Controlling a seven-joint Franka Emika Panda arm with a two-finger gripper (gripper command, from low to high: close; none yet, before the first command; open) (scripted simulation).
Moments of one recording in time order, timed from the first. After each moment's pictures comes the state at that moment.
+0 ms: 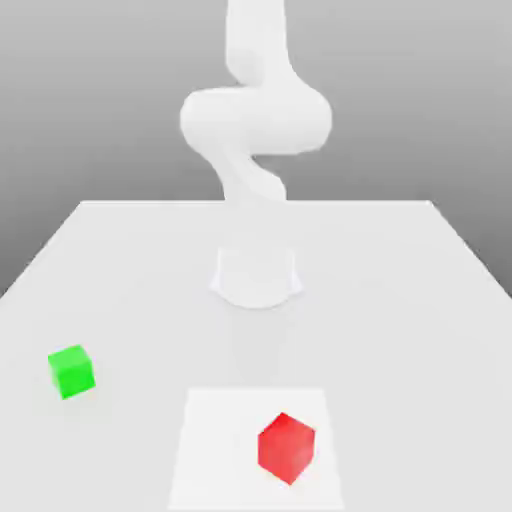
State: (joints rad) arm 0.05 -0.71 -0.04 -2.33 0.01 2.34 0.71
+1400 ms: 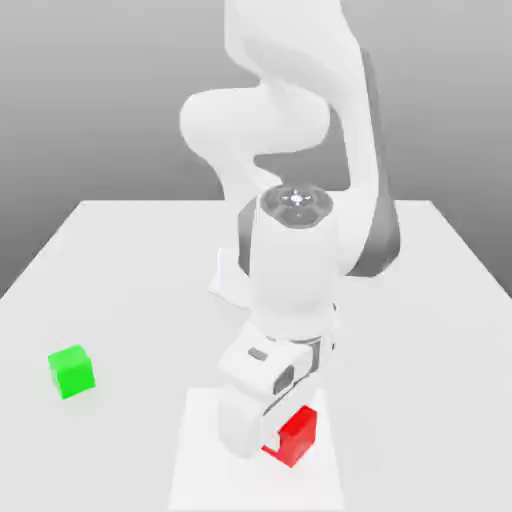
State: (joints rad) arm 0.21 0.13 -0.14 -2.61 0.04 2.75 -0.05
